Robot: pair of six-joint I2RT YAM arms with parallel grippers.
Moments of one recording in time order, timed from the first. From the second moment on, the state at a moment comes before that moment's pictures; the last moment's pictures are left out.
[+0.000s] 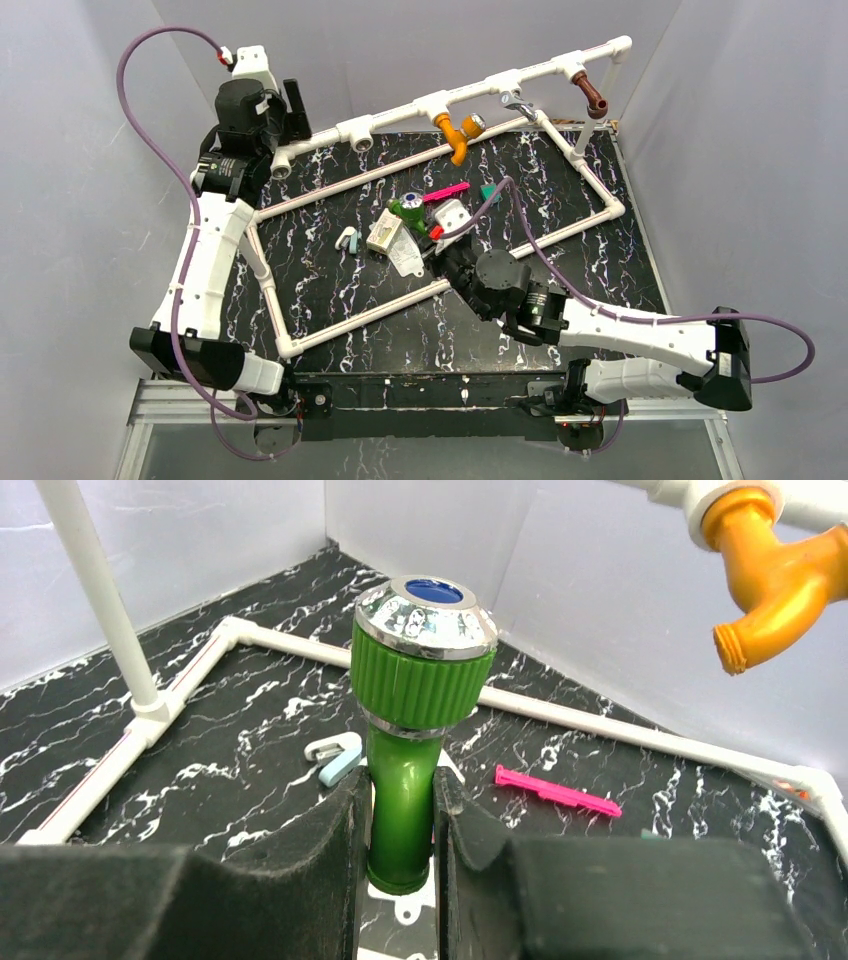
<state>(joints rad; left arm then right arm) -0.22 1.42 1.72 -0.58 -0.29 -0.11 1.30 1.11 0.95 0.20 0.62 -0.14</state>
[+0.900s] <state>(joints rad) -0.17 1.46 1.65 -0.45 -0.35 -0.21 1.30 1.28 0.92 0.70 0.64 -0.38</state>
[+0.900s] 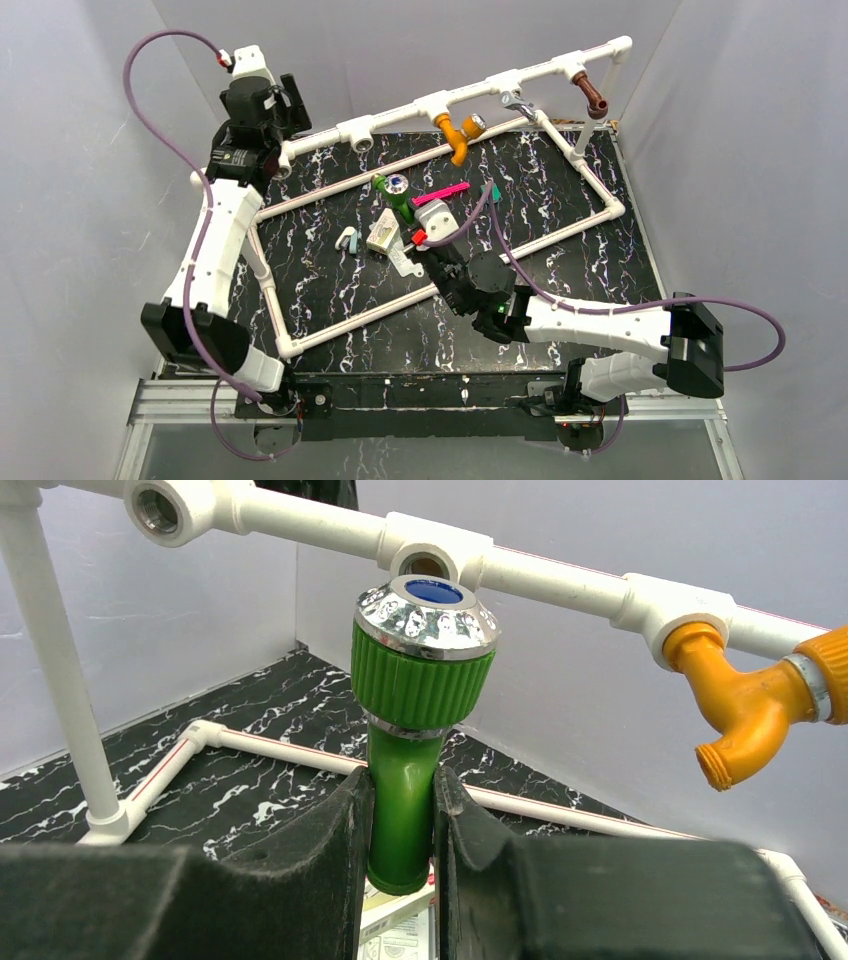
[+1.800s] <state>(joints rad) -0.17 1.31 1.44 -0.37 -0.40 -0.14 1.30 1.34 0.96 0.73 0.68 -0.36</state>
